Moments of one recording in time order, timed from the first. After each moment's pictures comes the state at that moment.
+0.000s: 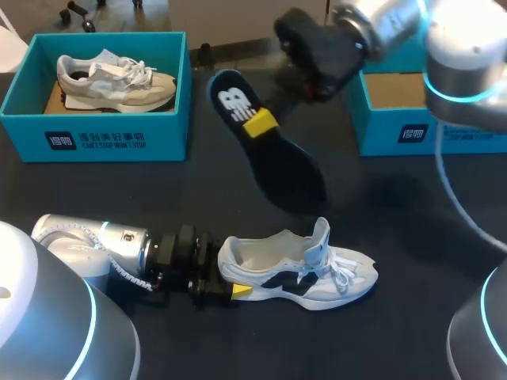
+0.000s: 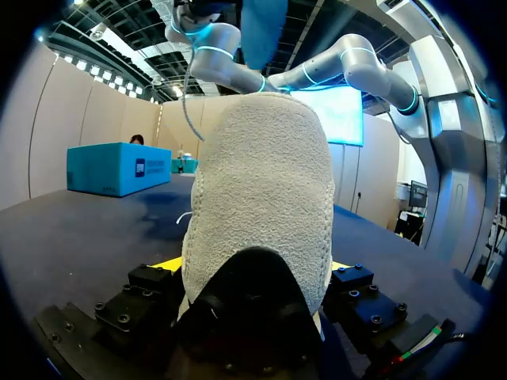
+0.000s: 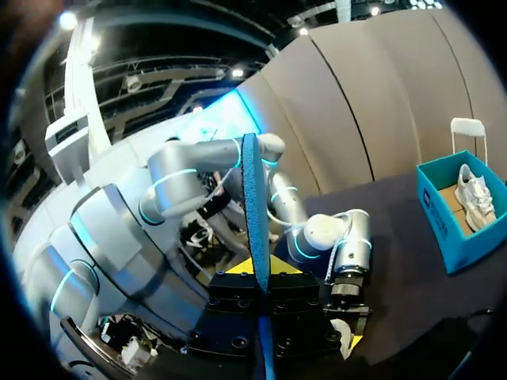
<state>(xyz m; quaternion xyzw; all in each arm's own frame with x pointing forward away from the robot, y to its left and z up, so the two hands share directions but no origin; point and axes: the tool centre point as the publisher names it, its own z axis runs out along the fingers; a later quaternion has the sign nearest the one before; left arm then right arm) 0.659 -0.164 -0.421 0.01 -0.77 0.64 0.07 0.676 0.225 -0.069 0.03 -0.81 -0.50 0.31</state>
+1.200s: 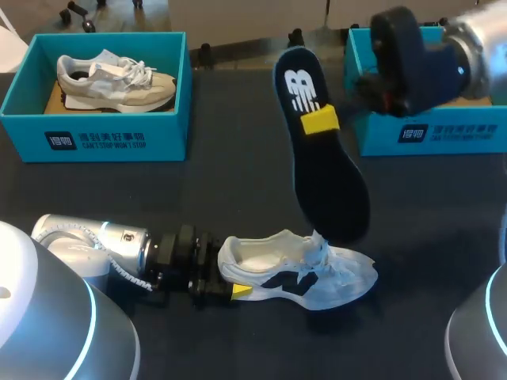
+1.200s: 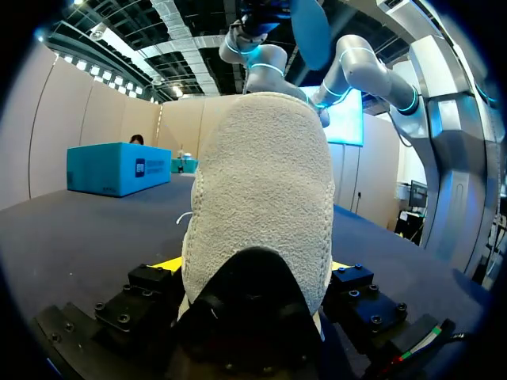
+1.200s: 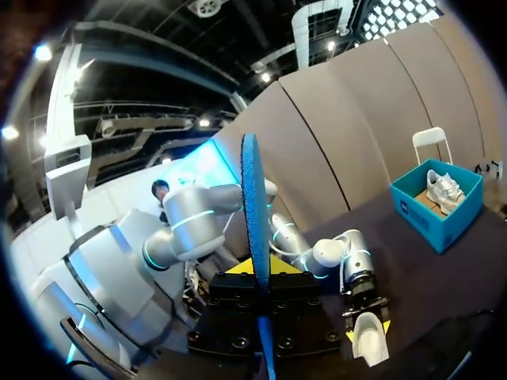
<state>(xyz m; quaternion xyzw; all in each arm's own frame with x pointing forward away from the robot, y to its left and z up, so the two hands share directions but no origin) 0.659 -0.164 -0.421 0.01 -0.77 0.64 0.07 0.617 0.166 -0.009 -0.09 -0.76 -0.59 0.26</state>
